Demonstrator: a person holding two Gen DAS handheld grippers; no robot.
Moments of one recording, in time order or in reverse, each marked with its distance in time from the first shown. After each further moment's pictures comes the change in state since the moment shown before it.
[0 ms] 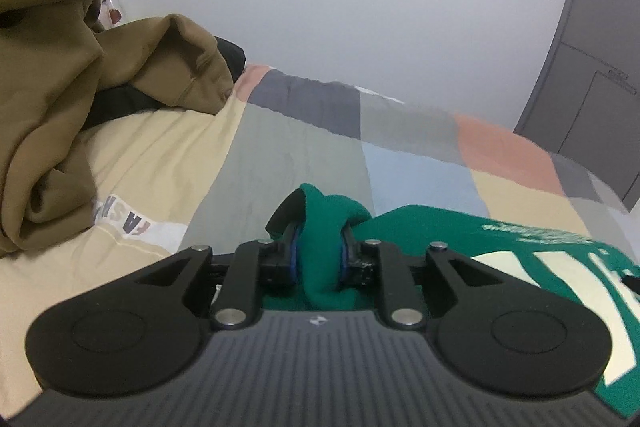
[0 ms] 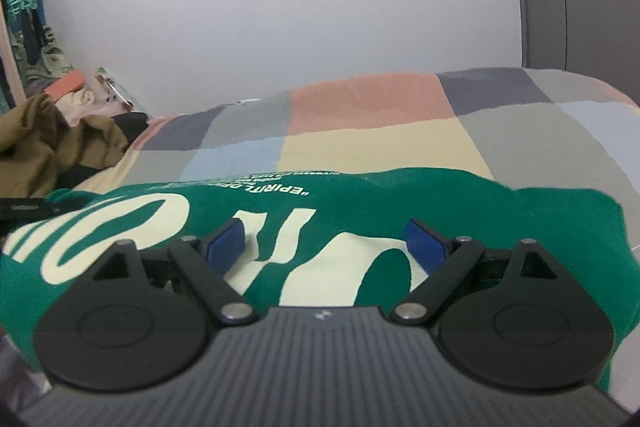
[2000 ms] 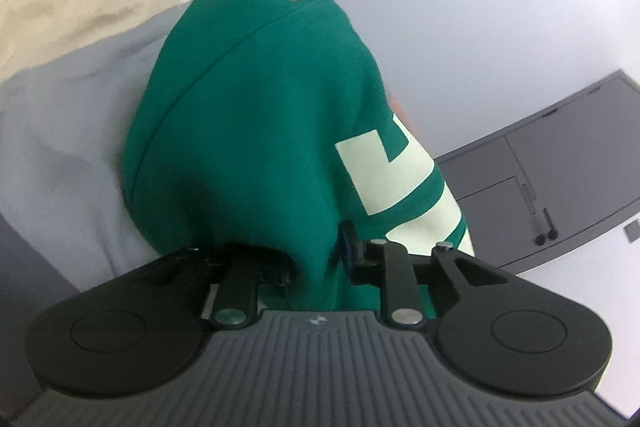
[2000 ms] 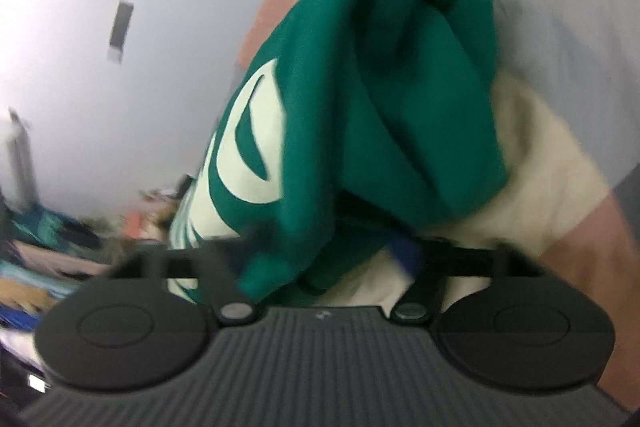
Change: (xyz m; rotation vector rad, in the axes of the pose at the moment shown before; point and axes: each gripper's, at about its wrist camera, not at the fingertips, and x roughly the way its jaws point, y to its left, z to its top) left arm -0.059 0.018 -0.095 -0.642 0.162 -0.340; right arm -0.084 -0.085 -0.086 0.936 0.244 0.230
